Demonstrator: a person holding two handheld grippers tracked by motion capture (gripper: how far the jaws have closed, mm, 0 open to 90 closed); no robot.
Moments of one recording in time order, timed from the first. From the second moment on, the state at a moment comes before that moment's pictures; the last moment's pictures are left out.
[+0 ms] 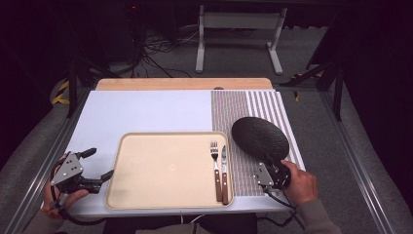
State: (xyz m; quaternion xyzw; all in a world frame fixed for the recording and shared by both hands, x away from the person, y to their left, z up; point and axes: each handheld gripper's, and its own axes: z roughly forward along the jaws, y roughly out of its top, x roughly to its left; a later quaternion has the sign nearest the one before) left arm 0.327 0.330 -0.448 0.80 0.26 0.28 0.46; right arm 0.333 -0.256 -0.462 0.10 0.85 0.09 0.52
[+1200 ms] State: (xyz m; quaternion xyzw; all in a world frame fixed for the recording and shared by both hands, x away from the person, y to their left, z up) left arm 0.327 0.332 -0.447 0.80 0.27 0.28 0.46; right arm 0.325 -0.222 -0.436 0.13 0.82 0.11 0.54
